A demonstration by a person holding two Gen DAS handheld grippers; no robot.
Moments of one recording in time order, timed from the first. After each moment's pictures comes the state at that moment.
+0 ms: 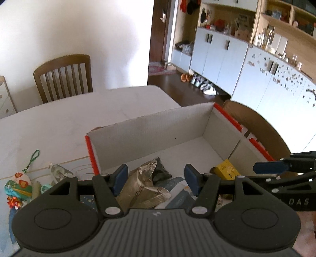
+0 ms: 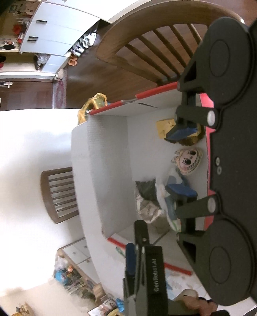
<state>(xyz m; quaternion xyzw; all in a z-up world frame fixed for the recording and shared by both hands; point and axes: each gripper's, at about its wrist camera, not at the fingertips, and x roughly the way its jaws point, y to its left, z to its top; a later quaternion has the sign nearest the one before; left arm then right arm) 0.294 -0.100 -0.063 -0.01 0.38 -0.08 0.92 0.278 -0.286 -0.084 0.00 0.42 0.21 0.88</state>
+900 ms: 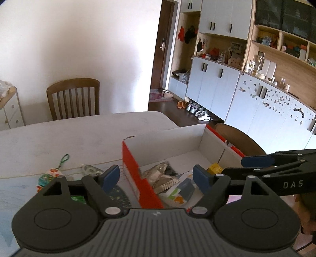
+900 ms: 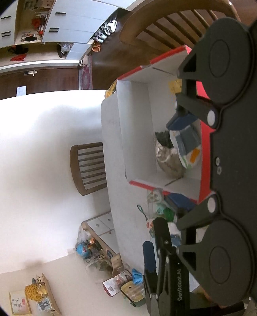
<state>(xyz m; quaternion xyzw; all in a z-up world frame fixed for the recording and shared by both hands) 0.190 -0.032 -0.014 -0.03 0.30 -0.09 0.95 0.200 -0.235 -0.036 0.03 0.34 0.26 0.90</state>
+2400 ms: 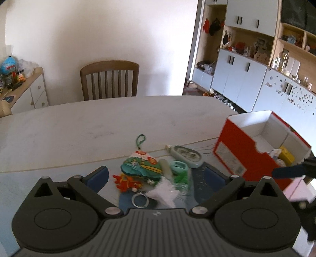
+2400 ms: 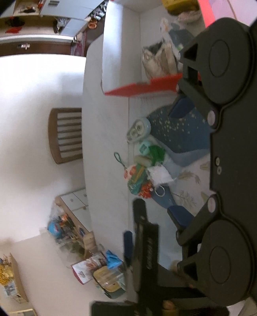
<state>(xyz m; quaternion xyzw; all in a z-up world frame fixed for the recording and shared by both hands) 0.219 0.171 -0.083 -0.03 0.34 -0.05 0.94 0.186 -0.040 -0.088 -0.01 0.39 0.30 0.87</state>
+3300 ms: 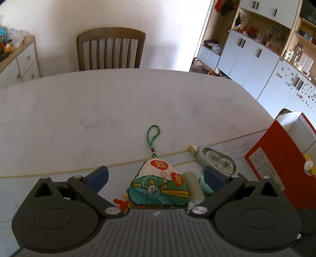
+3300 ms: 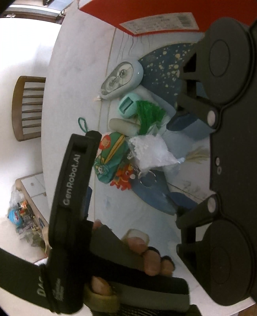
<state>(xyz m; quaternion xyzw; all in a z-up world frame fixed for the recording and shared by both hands) 0.330 0.200 -0.141 -0.07 0.42 -0.06 0.90 0.251 0.050 -0.170 -0.05 0.47 0.34 0.81</state>
